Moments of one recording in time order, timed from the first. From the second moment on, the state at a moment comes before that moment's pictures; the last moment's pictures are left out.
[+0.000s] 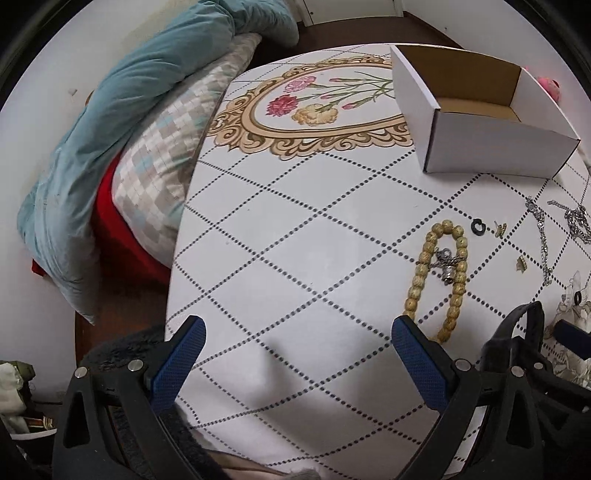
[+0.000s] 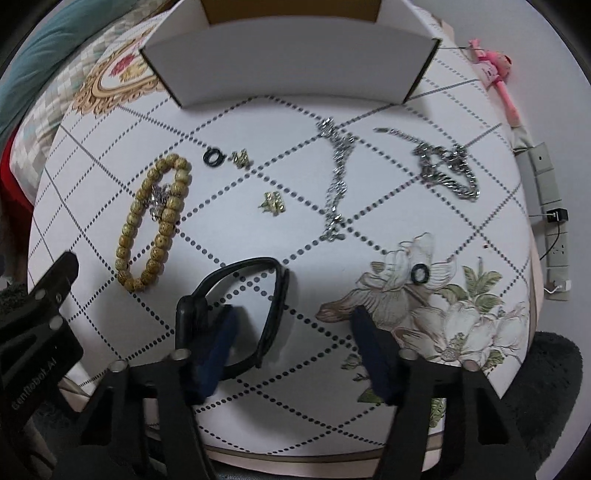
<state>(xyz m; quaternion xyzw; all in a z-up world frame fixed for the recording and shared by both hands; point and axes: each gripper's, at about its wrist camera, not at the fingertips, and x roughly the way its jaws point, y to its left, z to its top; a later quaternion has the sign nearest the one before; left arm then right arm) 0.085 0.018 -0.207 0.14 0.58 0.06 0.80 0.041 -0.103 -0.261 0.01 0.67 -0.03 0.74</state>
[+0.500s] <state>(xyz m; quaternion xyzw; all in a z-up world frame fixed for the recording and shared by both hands) 0.113 -0.012 -0.234 0.07 0.62 -0.07 0.78 0.006 -0.150 -0.254 0.03 0.66 -0.06 0.75</state>
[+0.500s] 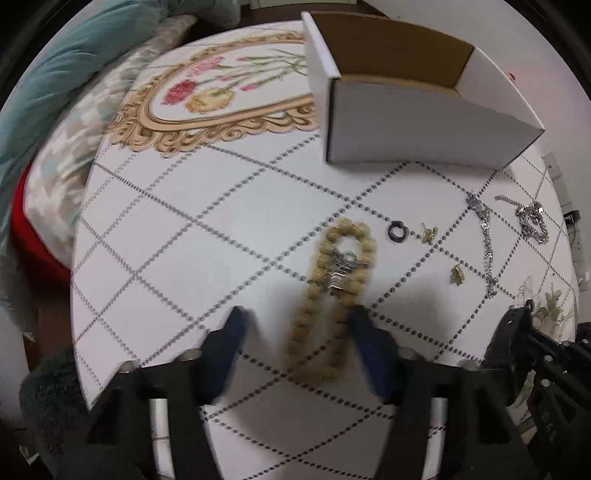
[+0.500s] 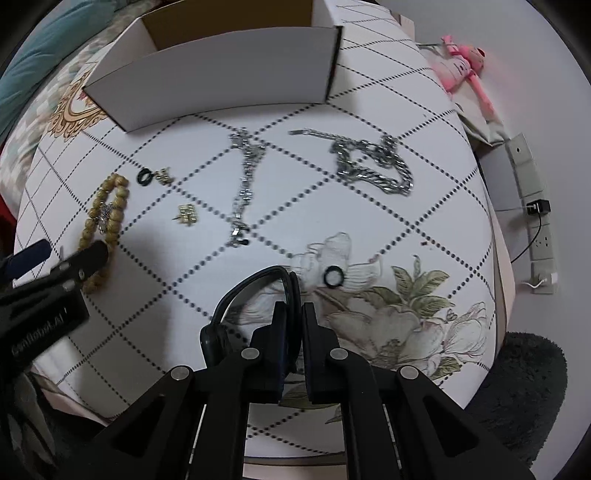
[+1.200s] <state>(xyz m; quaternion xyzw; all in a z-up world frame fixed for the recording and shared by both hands) 0.088 0.014 -0.197 0.01 0.60 -0.12 0.79 0.033 -0.184 -0.232 0.06 0.64 -0.04 0.77</state>
